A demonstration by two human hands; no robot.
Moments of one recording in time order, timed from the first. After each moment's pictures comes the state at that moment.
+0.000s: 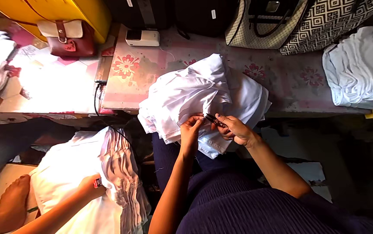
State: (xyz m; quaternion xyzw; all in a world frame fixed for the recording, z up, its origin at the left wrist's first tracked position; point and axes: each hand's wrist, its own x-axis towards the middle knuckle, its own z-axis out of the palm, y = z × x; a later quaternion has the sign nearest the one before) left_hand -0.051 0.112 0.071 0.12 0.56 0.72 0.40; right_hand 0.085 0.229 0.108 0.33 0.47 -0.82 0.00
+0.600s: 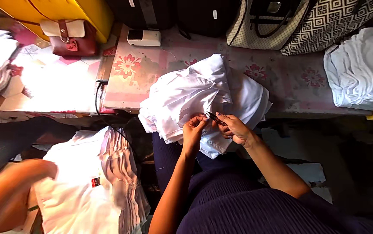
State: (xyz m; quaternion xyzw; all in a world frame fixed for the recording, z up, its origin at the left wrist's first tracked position) left_hand -0.047 0.114 0.070 0.15 0.56 0.71 0.40; right_hand 0.080 0.226 0.104 0.35 0.46 -0.81 -0.04
